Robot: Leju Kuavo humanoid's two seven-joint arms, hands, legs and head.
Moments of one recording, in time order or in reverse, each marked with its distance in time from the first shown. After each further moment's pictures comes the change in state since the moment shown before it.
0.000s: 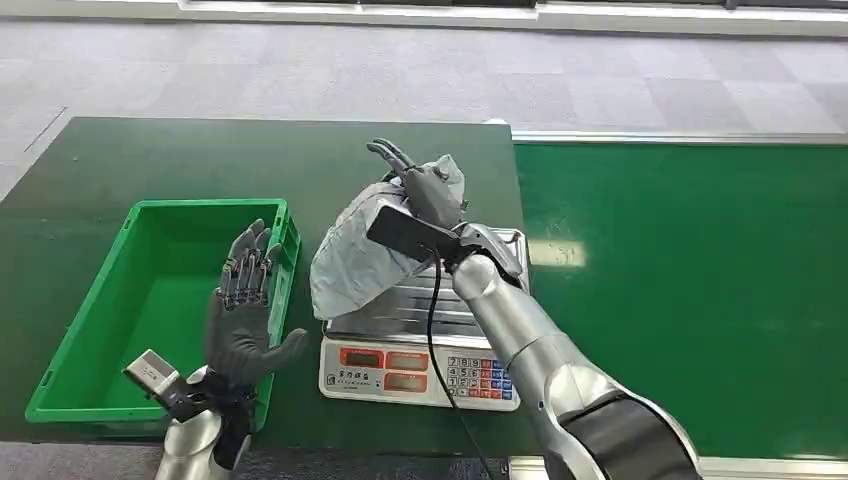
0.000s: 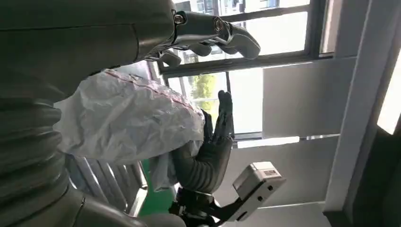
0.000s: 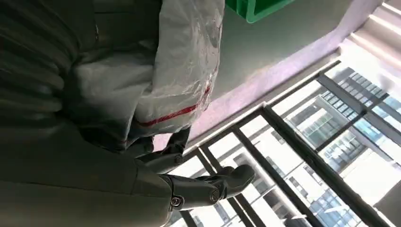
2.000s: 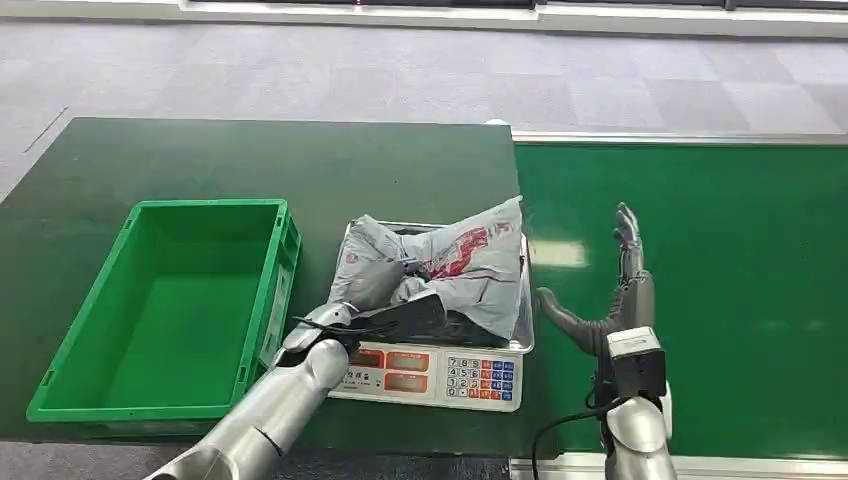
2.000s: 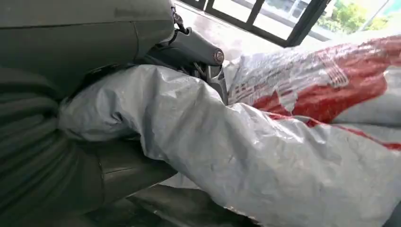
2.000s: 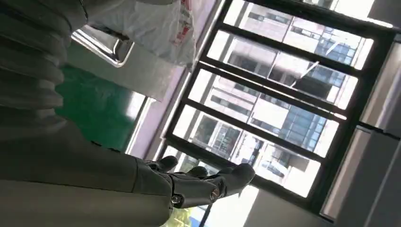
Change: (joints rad) left arm -0.477 -0.076 -0.391 0.726 -0.674 0.331 0.478; right arm 0.777 -0.179 -0.290 -1.009 -0.381 -0.054 -0.080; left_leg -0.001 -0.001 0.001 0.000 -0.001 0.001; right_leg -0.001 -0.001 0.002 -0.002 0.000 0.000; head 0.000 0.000
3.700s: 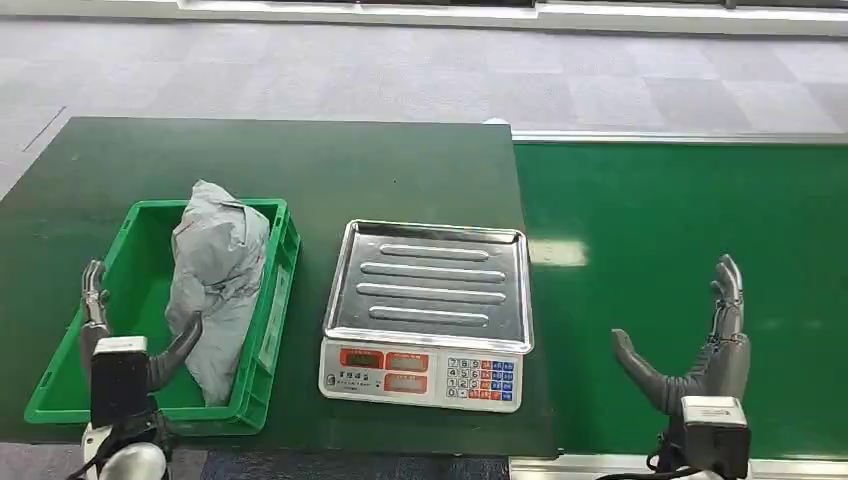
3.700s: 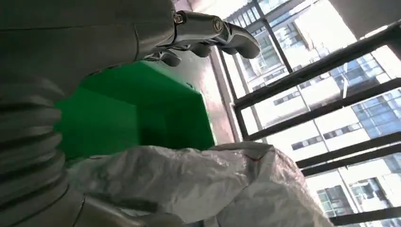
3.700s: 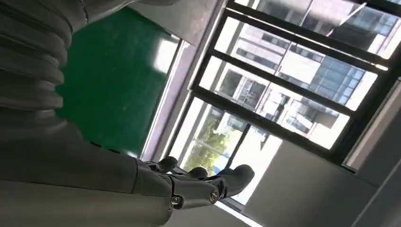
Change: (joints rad) left arm 0.619 0.123 0.608 -0.892 0.318 0.329 -0.151; right arm 0.231 0.036 -0.190 -0.236 0.024 -0.018 0.007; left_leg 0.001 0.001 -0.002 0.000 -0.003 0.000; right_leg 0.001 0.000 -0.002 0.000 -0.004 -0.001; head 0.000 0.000
